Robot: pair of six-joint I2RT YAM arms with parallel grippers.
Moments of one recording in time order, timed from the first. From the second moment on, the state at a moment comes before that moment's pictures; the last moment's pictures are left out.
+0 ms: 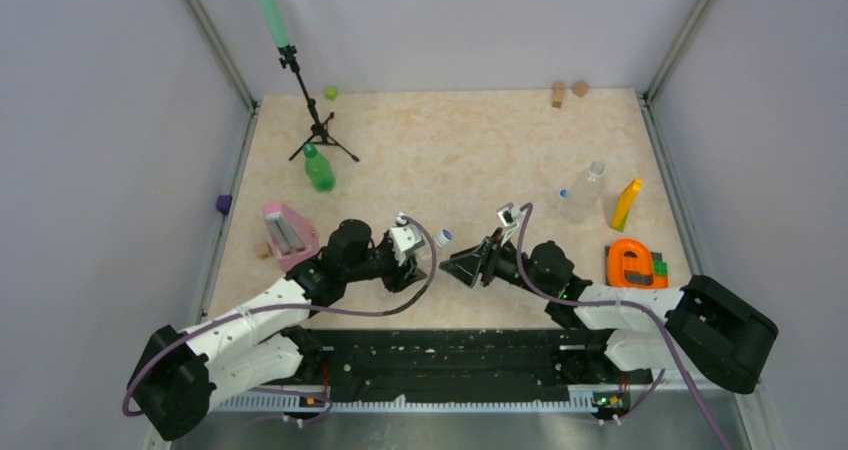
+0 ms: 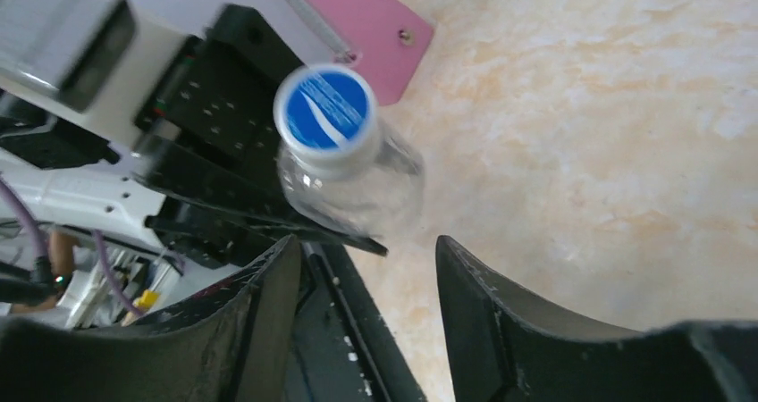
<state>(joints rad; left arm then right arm) -0.71 0.96 0.46 -0.03 0.45 0.18 0.88 1.19 0.24 0.94 -0.20 0.74</state>
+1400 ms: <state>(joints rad) -1.11 1.01 0.39 0.21 -0.26 0.52 0.88 0.98 0.14 0.89 0.00 0.96</state>
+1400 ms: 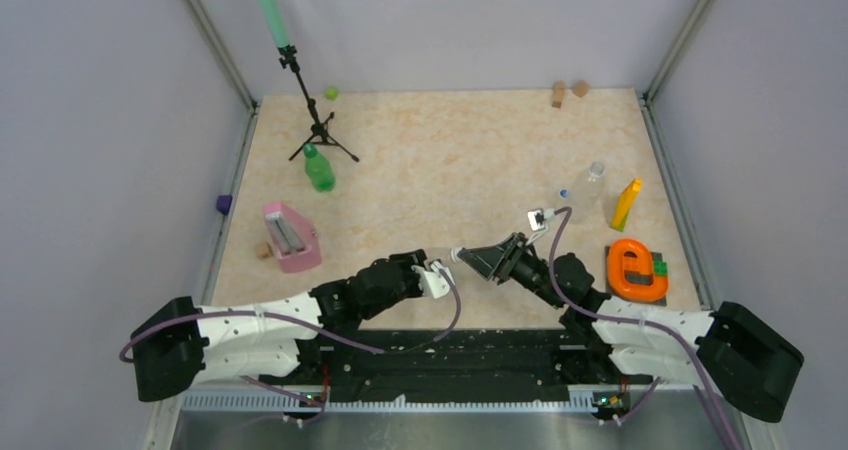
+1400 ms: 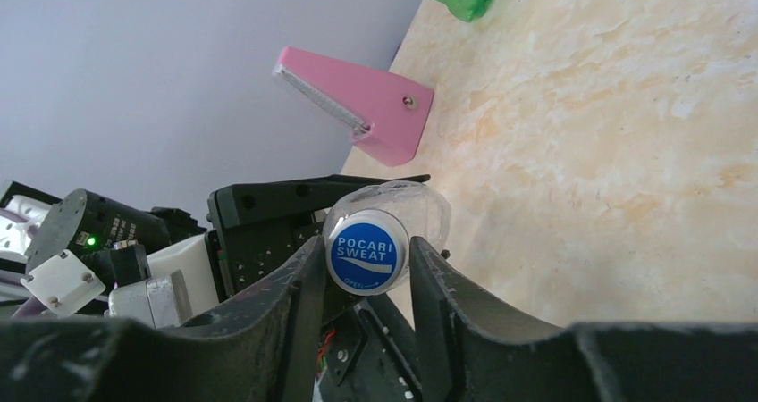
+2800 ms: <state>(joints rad) -0.66 0.99 0.46 -0.02 0.79 0.14 0.86 1.14 0.19 1.14 -0.26 0.77</state>
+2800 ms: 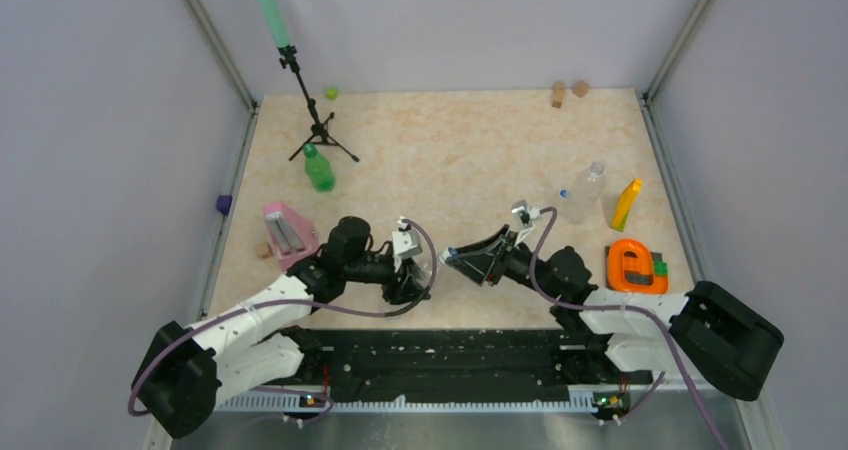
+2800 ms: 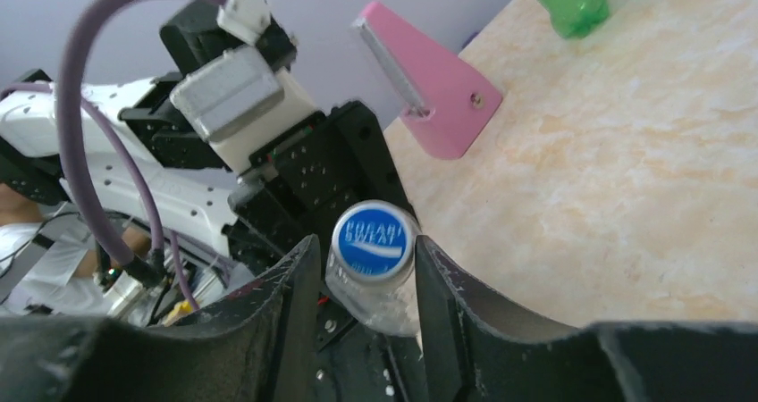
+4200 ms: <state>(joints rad) -1.15 0.95 0.38 0.26 -0.36 0.74 0.86 0.88 0.20 0.67 -0.04 1.10</state>
